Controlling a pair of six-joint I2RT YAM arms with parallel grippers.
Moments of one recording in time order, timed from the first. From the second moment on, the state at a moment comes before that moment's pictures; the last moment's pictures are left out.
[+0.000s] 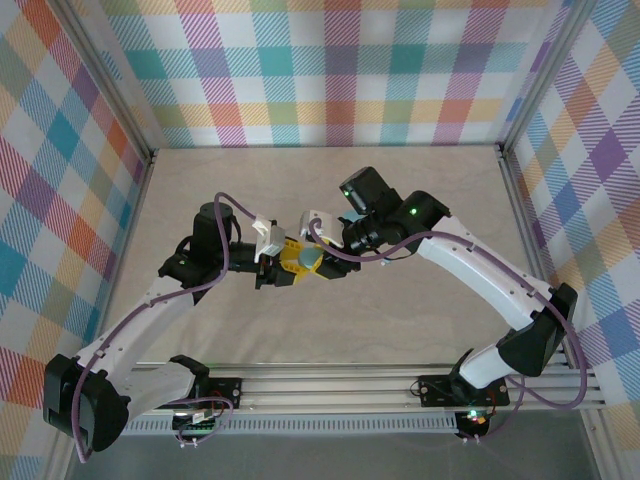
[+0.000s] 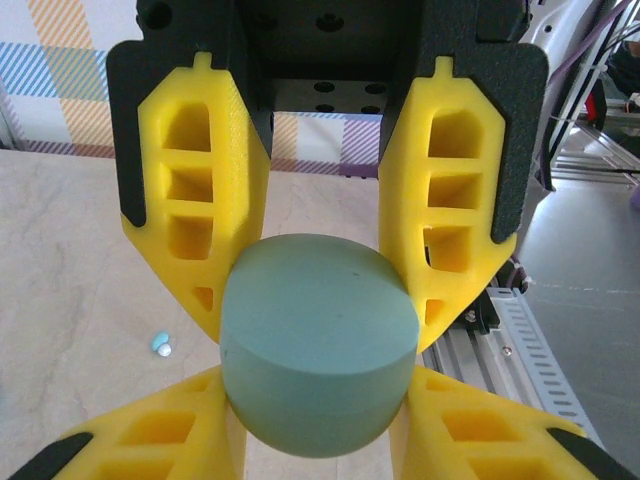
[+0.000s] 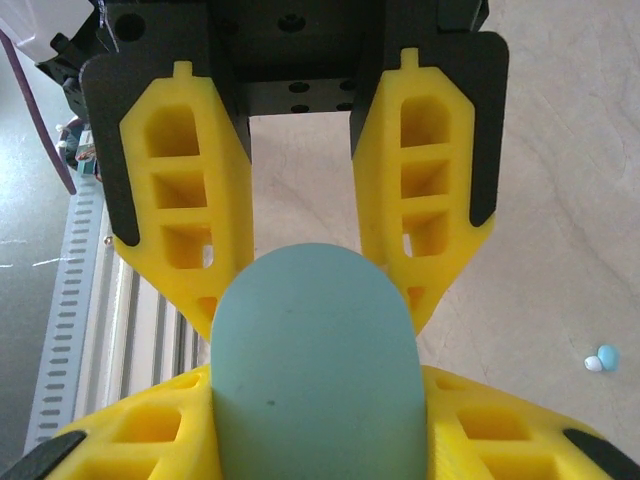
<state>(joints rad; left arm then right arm) -0.43 1.08 0.83 -0.19 1.08 0.35 0.83 1.50 1.59 -1.02 -0.52 -0.54</state>
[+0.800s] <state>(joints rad) -0.43 1.08 0.83 -0.19 1.10 0.35 0.83 1.50 1.59 -1.02 -0.53 -0.55</state>
